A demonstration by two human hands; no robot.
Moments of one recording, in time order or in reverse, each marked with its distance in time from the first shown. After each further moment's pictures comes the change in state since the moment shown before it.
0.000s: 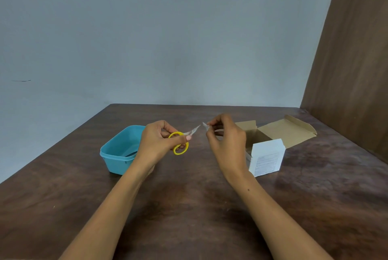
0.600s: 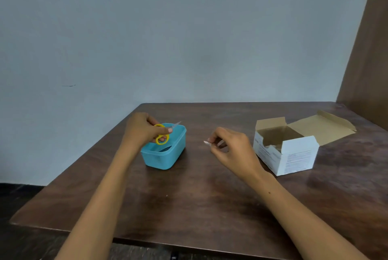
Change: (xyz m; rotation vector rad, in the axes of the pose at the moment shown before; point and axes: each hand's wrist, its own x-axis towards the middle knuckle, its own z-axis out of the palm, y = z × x) left_hand 0.010 0.017 -0.093 0.379 0.164 -0.147; right_hand -0.015 -0.015 0.014 0.008 -0.421 -0.260
